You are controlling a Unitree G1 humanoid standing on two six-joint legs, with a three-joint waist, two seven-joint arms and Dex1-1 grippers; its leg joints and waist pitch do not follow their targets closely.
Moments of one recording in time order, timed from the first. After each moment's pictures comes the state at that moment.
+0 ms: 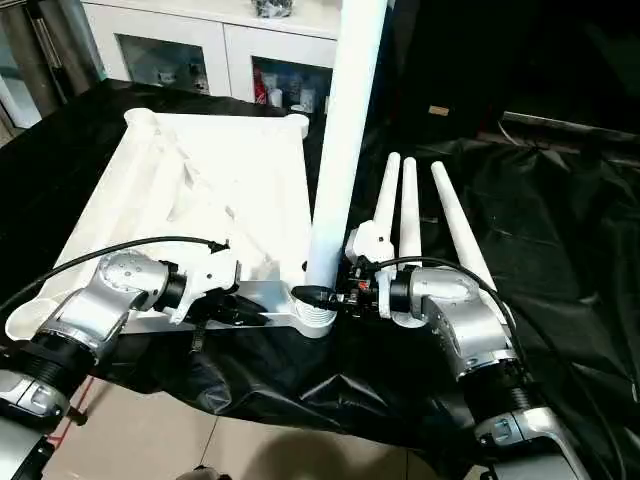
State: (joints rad) left arm -0.60 0.41 -0.34 0.57 0.03 0.02 -1.29; right arm -0.47 -0.36 0.20 0.40 0.25 0.16 1.12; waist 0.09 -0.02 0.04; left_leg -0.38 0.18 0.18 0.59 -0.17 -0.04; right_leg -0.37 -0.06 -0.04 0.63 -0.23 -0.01
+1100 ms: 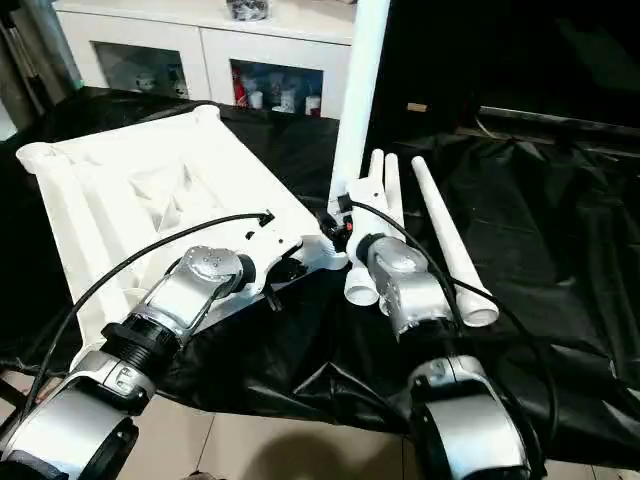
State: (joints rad) left arm -0.72 0.10 -0.30 0.66 0.17 0.36 -0.66; right arm -0.70 -0.09 0.03 0.75 0.11 0.19 0.34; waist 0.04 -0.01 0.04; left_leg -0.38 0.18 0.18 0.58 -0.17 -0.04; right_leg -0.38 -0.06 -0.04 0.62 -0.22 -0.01
